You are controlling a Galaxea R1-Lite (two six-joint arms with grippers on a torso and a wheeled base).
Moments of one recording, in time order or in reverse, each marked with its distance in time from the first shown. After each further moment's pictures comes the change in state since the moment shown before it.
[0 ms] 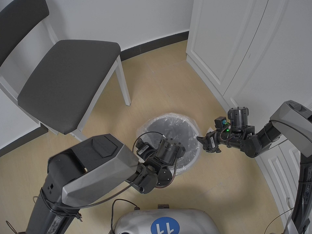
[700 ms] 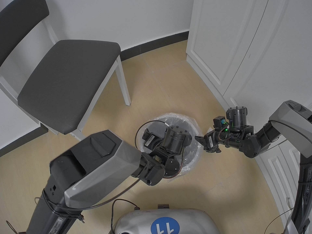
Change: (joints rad) left arm -0.010 0.005 -0.153 0.031 -0.049 -0.136; right arm 0.016 0.000 -0.006 -0.001 -0.001 0.033
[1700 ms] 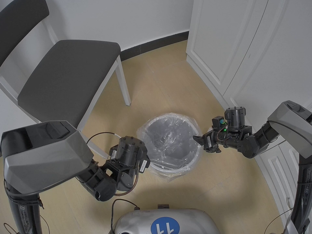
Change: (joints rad) left arm 0.113 -0.305 0.693 -0.312 -0.247 -0.267; right arm 0.010 0.010 -0.012 0.000 0.000 0.030
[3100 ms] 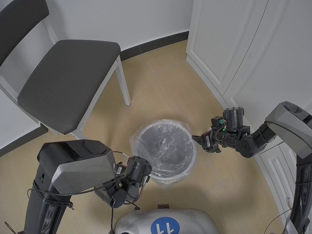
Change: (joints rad) left arm 0.019 0.269 -0.061 -0.076 0.004 -0.023; right arm -0.002 0.030 -0.034 0.003 0.001 0.025
